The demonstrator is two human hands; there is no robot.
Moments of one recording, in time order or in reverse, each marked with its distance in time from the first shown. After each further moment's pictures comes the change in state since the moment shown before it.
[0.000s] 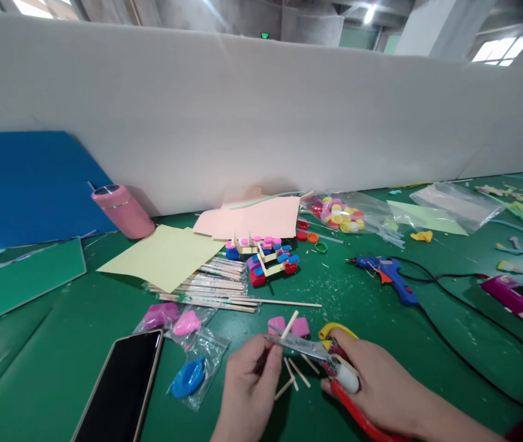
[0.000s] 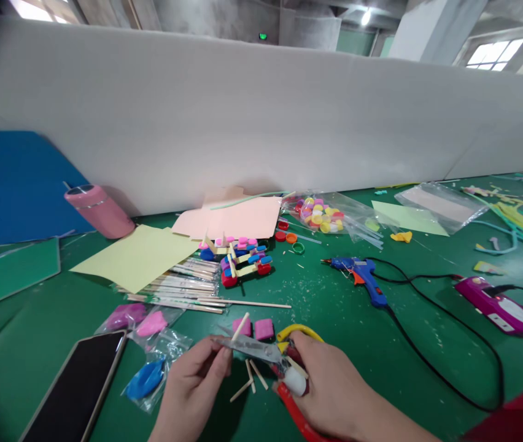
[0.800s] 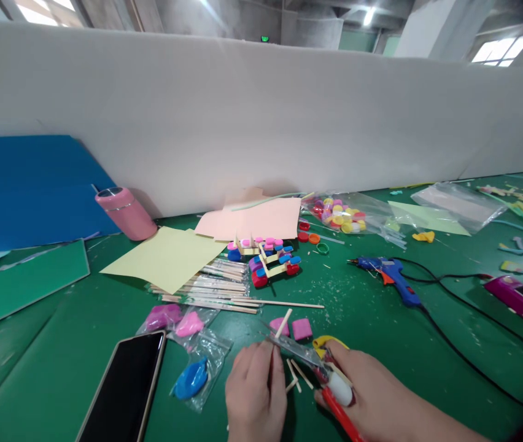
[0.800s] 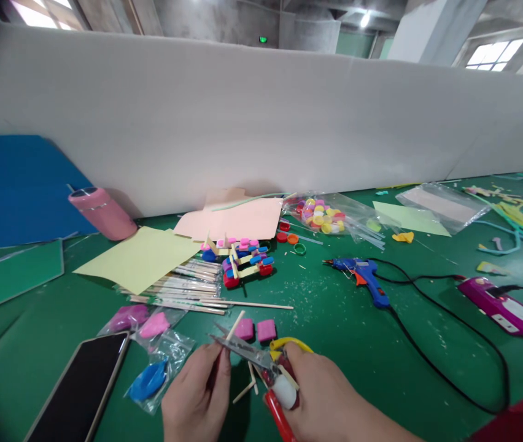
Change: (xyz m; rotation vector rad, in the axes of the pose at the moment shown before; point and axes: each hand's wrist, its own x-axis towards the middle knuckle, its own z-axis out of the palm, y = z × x) left_hand -0.013 -0.018 0.011 0.521 0.363 0.460; right_hand 0.001 -0.022 0.004 0.055 -0.078 0.057
